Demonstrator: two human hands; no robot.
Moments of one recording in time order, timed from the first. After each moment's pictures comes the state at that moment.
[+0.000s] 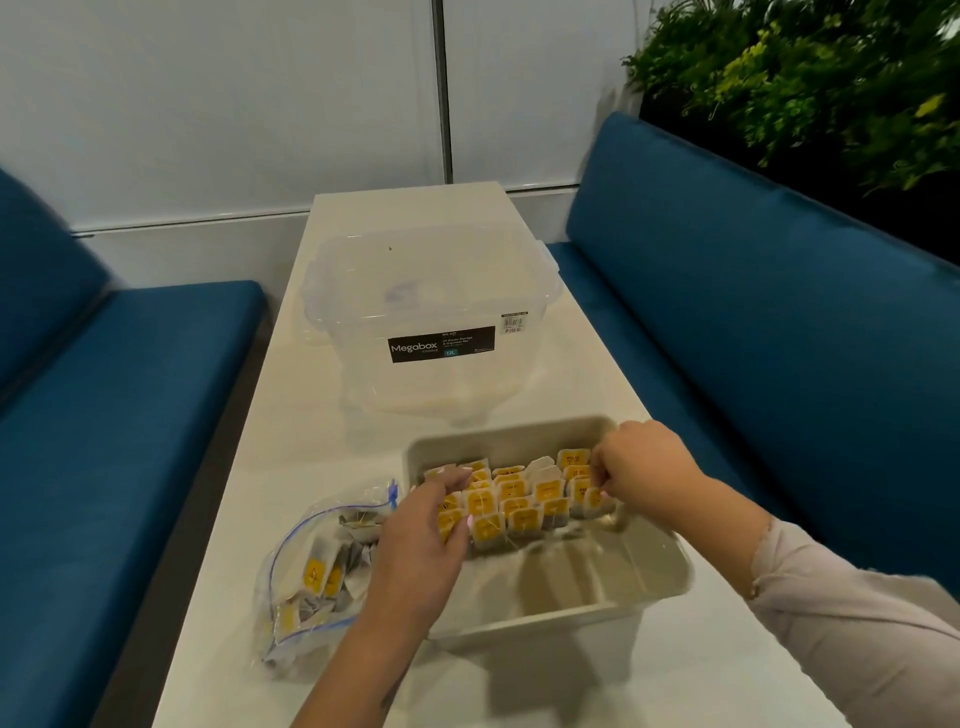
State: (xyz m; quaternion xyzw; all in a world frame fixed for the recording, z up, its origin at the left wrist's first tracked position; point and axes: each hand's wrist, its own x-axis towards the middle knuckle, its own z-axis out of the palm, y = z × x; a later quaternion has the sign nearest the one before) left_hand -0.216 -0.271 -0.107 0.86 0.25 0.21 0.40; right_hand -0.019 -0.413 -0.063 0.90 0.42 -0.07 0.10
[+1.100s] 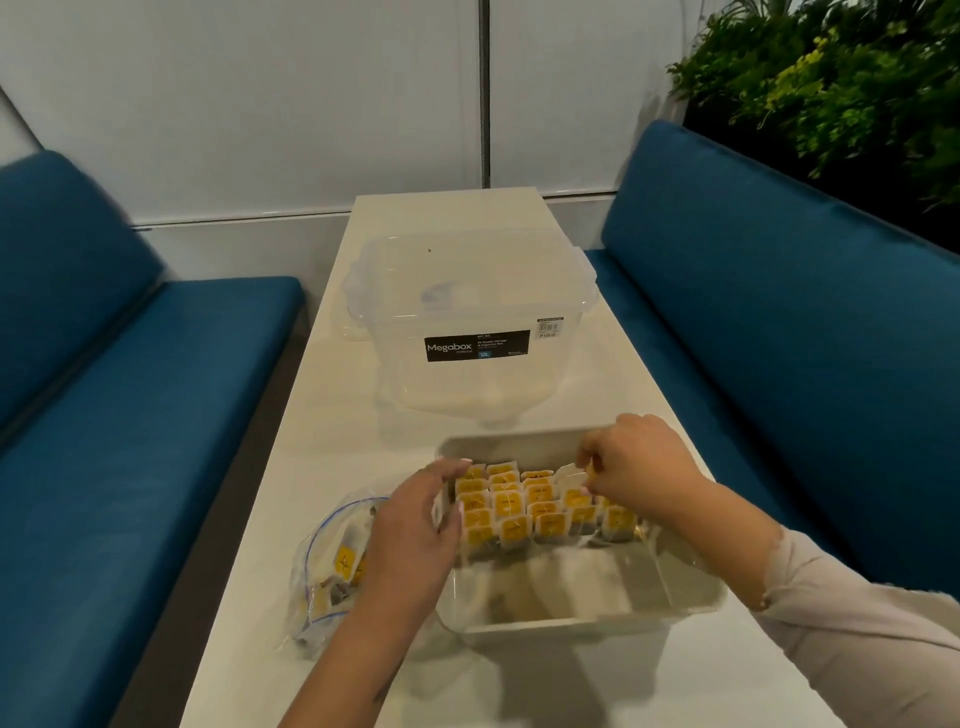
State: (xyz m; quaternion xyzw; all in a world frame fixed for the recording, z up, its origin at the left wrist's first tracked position) left_hand -0.234 -0.259 -0.088 0.84 0.27 0.27 0.39; right_hand -0.030 -0.386 -0.060 0.88 0.47 -0.02 -0.01
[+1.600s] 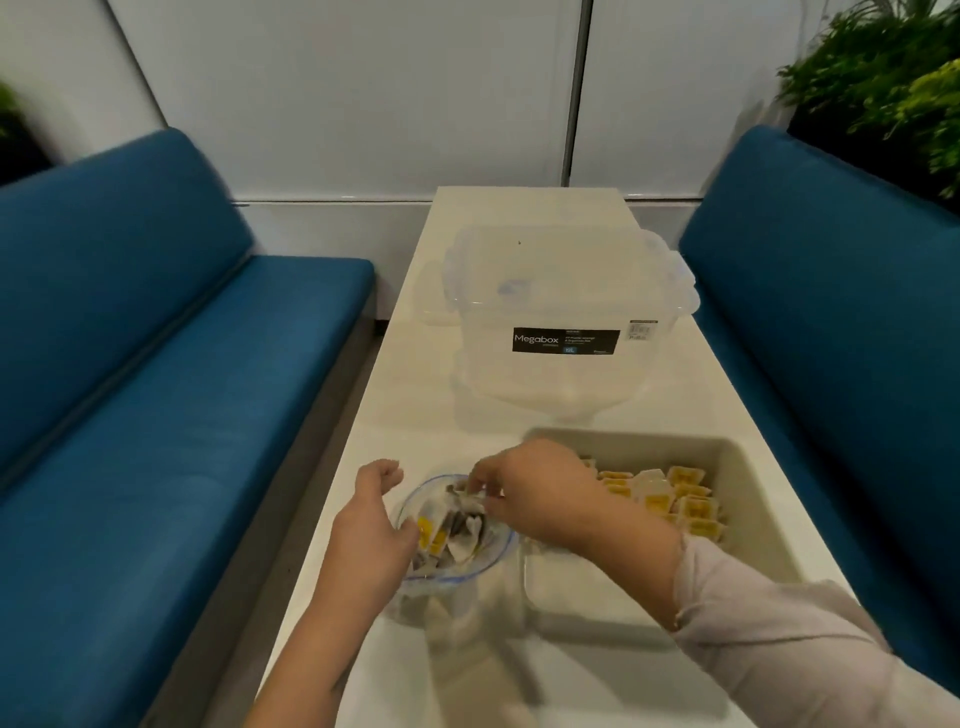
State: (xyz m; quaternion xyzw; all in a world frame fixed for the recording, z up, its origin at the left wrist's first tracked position) left_hand -0.319 -0.202 -0.097 0.78 0.45 0.20 0.38; right_hand -0.153 -0.284 -0.044 0.76 0.64 -0.10 -0.07
